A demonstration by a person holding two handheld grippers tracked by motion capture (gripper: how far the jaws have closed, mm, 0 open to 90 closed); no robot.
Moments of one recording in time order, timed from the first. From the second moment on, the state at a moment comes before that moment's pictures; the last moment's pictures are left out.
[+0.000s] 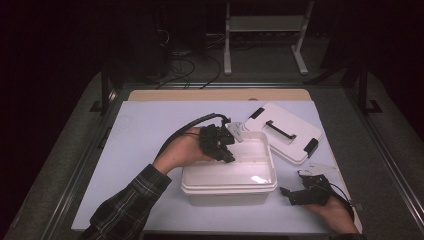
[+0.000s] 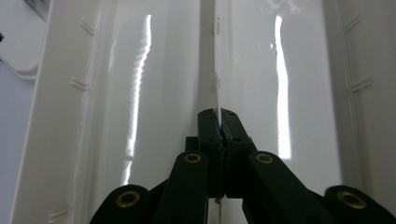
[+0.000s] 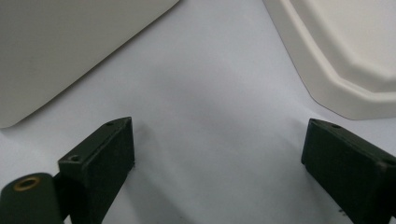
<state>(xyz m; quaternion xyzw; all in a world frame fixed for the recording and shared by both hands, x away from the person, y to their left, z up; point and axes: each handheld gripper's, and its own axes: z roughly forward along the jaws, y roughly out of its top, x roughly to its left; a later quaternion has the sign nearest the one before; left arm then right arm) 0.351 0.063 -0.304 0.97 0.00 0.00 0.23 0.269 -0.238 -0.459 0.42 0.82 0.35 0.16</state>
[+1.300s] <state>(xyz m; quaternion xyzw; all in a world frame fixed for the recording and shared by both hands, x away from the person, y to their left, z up) 0.349 0.121 -0.274 0.97 0.08 0.01 0.24 0.269 -0.237 -0.458 0.42 0.82 0.34 0.16</state>
